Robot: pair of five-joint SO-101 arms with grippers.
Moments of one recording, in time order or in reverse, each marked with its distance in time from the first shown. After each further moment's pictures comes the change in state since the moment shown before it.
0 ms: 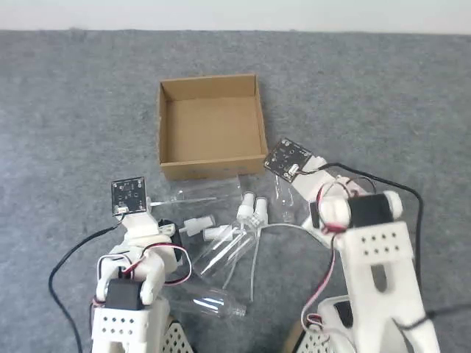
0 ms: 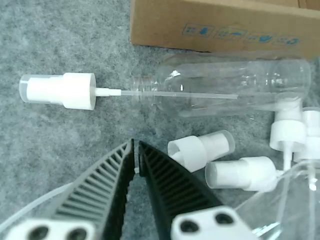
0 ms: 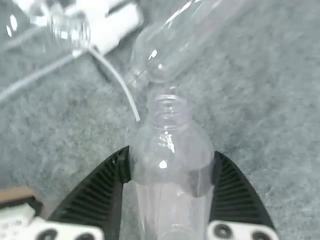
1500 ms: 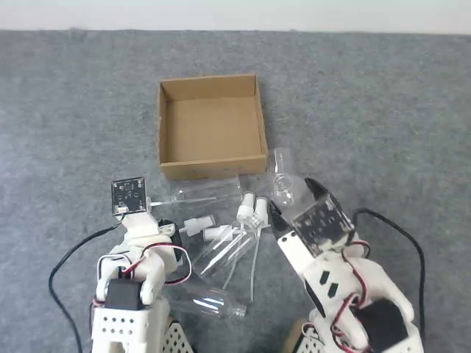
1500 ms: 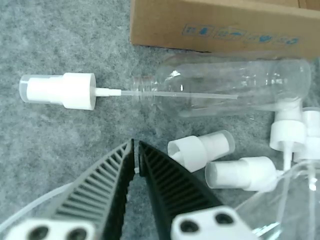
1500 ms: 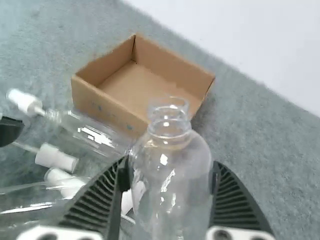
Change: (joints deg) left arm 0.0 0.0 0.0 0.0 0.0; right arm -16.0 -52.4 24.8 -16.9 -27.1
